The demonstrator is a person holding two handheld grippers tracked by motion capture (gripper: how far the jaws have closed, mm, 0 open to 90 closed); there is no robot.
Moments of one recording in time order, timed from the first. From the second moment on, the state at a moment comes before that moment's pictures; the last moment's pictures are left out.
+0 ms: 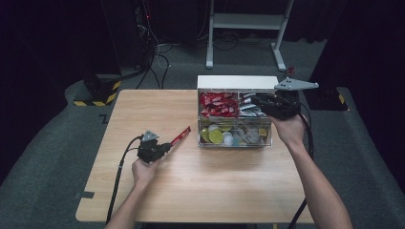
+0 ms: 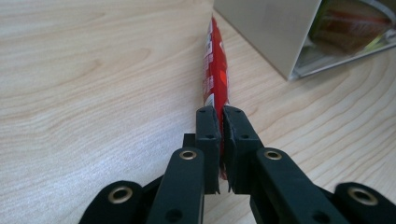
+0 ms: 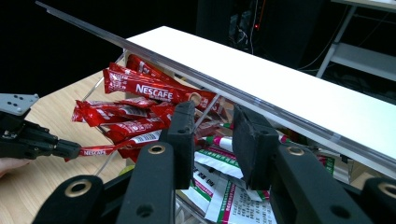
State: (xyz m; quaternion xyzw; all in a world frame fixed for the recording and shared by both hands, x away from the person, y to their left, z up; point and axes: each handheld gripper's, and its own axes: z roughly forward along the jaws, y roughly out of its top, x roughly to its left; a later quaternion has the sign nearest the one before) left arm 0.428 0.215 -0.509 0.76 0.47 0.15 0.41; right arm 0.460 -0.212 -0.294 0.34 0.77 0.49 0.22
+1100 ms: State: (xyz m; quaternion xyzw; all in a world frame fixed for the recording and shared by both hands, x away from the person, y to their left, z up) left arm 0.418 0.239 -0.510 0.74 0.49 0.16 0.43; right arm 0.457 -0.216 -0.290 0.34 0.77 0.48 0.22
